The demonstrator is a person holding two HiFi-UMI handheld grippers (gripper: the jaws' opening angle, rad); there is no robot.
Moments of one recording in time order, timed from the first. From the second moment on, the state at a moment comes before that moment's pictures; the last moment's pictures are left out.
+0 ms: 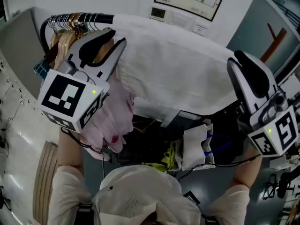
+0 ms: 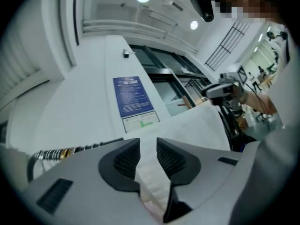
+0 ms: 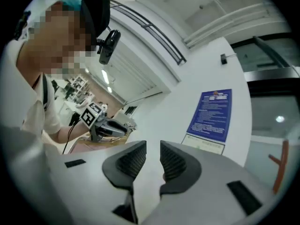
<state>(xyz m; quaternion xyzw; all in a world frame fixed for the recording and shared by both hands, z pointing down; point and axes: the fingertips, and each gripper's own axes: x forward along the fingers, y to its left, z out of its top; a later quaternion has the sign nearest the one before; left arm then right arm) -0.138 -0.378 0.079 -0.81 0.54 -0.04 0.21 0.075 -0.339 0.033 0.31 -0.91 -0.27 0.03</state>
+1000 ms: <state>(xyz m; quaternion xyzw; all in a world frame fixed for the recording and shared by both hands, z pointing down) -0.169 -0.411 0.104 -0.81 0.58 0.01 0.05 0.221 -0.369 0.136 0.53 -0.84 -0.08 -0.05</state>
